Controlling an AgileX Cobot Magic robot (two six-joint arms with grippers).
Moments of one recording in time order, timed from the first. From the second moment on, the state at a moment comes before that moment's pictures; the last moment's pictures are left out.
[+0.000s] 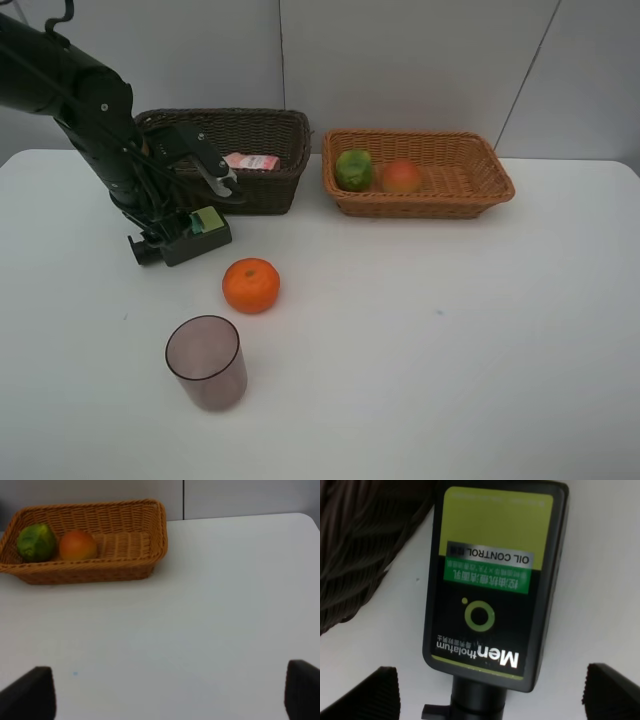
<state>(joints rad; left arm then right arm) -0.36 1.88 -1.06 0.35 0.47 0.26 0.00 0.00 -0.52 -0.06 1.06 0.08</state>
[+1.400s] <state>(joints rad) -0.33 2.01 -1.07 0.44 0.26 0.07 0.00 0.00 -0.52 -0.06 1.06 0.08</state>
